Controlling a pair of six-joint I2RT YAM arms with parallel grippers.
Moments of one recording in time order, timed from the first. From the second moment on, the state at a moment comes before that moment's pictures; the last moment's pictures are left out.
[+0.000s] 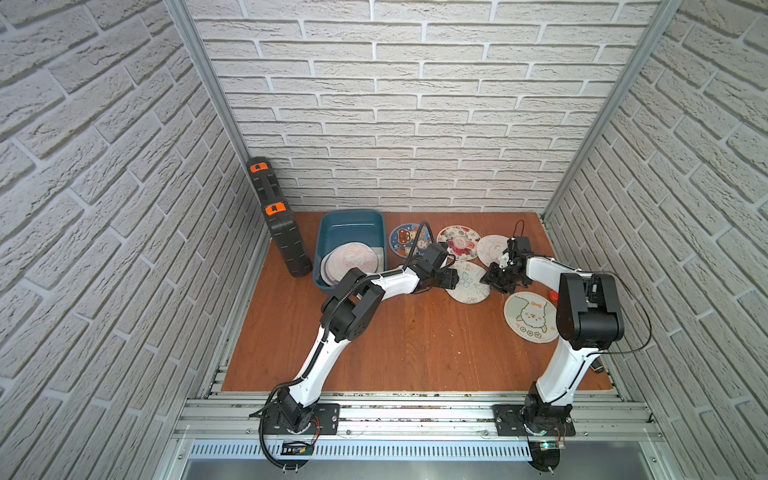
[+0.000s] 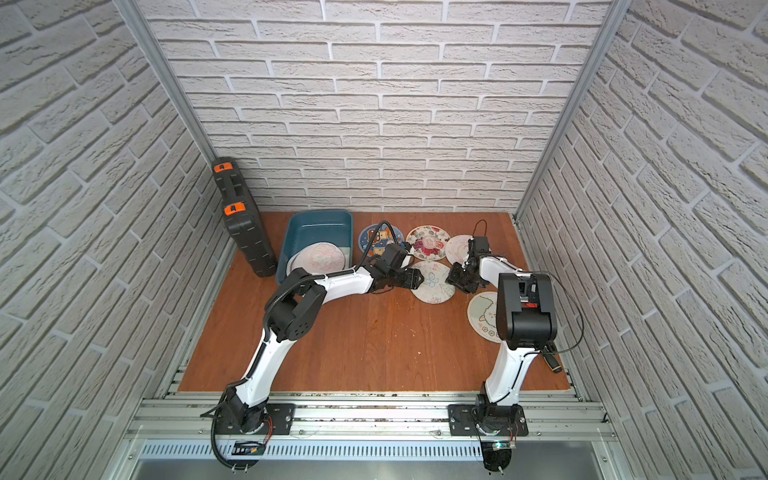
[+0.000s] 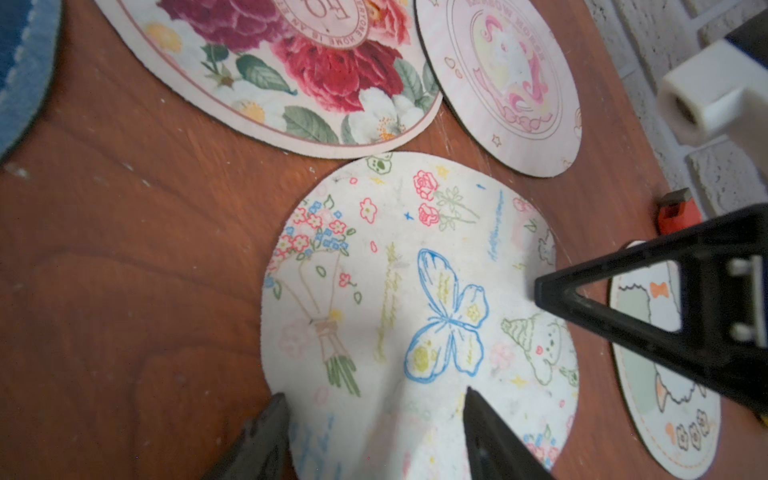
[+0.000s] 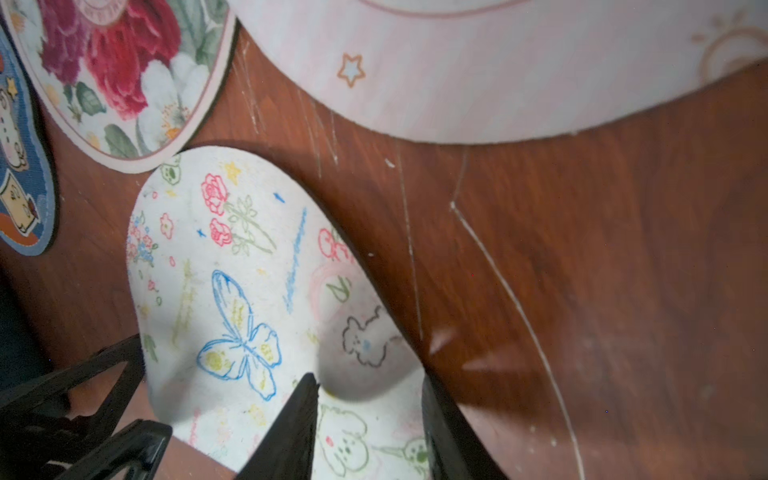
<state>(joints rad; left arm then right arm) -0.80 2.32 1.68 -0.12 0.17 -0.49 -0.08 1.89 1.18 -0.53 -0.30 0.47</state>
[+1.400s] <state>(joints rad) -0.81 1.69 1.36 -0.35 -0.25 -0.14 0.10 1.76 1.14 -0.64 -0.14 0.52</state>
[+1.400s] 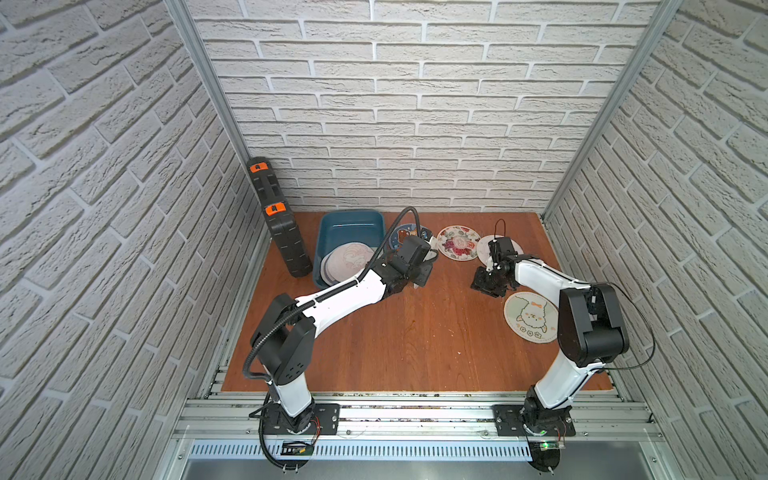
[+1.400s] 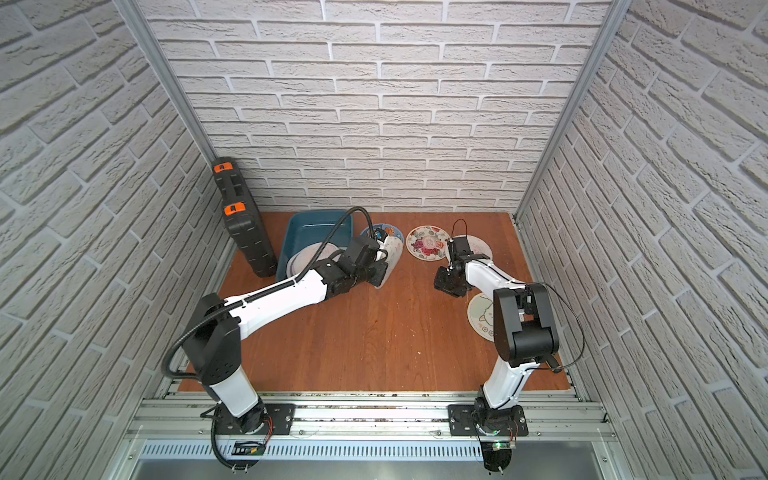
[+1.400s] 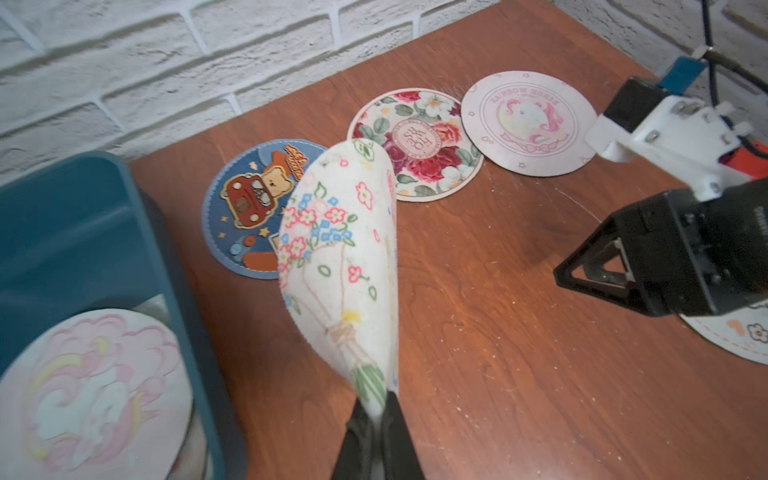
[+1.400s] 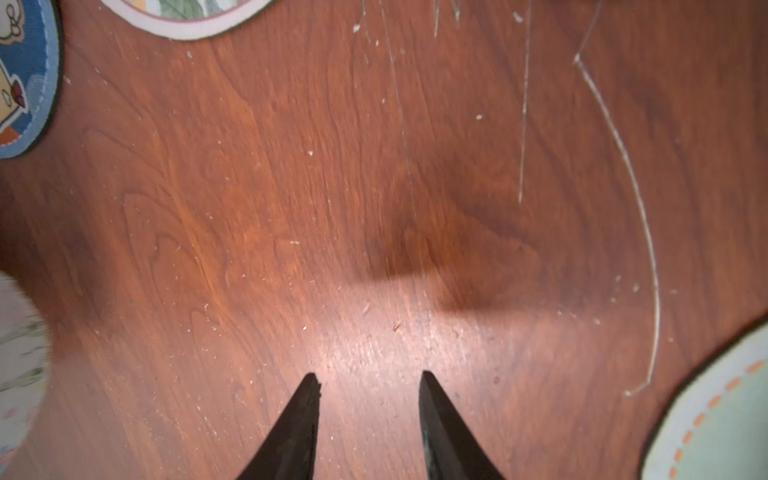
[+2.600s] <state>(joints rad) -0.42 1.53 1.20 -0.37 -0.25 -0.23 0.18 1.75 1.16 -0.69 -0.08 0.52</state>
